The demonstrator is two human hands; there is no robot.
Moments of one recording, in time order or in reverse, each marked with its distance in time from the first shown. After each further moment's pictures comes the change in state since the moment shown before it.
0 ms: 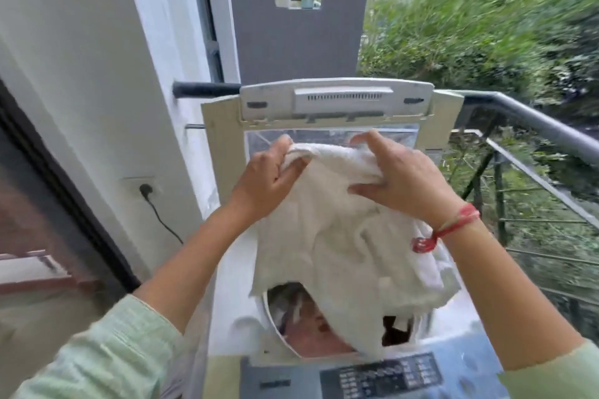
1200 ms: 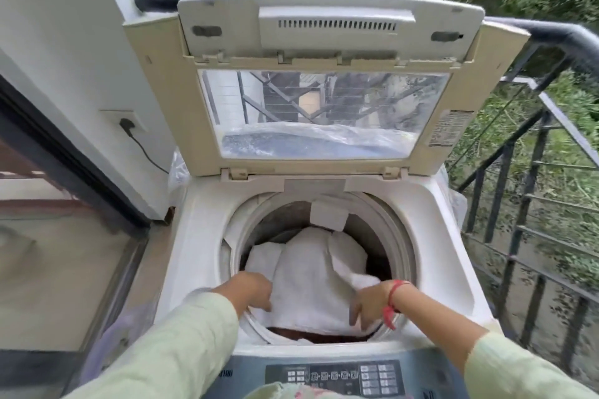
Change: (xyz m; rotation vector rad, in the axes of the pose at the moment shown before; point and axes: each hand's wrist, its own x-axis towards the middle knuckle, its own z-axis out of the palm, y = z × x) left_hand -0.150 -0.148 0.195 0.719 -1.632 -0.512; right_hand -0.119 0.100 0.256 0.058 -1.710 -0.121
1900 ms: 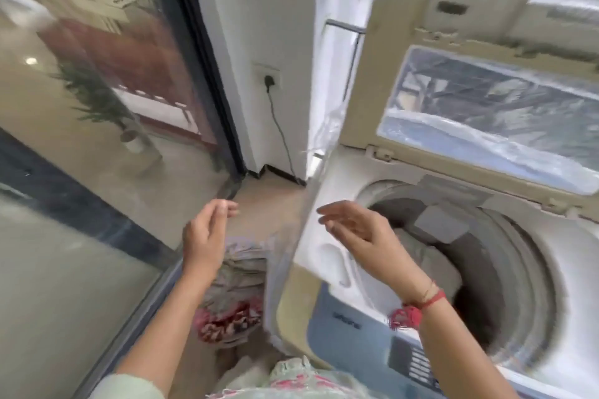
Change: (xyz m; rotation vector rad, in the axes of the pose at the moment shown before) left_hand -0.201 -0.126 0.166 -1.461 1.667 -0.456; right_hand -0.081 -0.260 -0.079 0.721 0.892 -0.783
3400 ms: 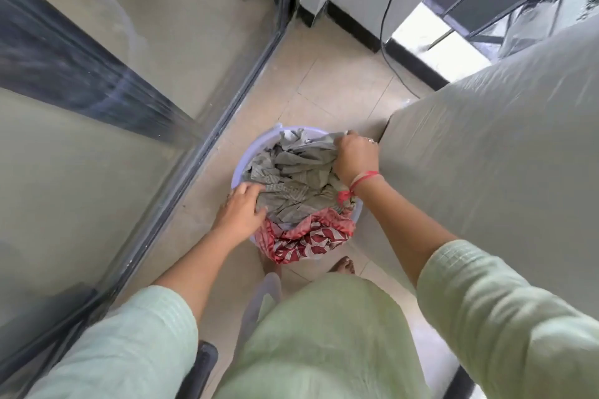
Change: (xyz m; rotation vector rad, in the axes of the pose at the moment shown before) left_hand 0.017 -0.444 -0.051 0.547 -0.830 -0.420; right_hand 0.260 0.276 0.353 -1.130 -0.208 0.346
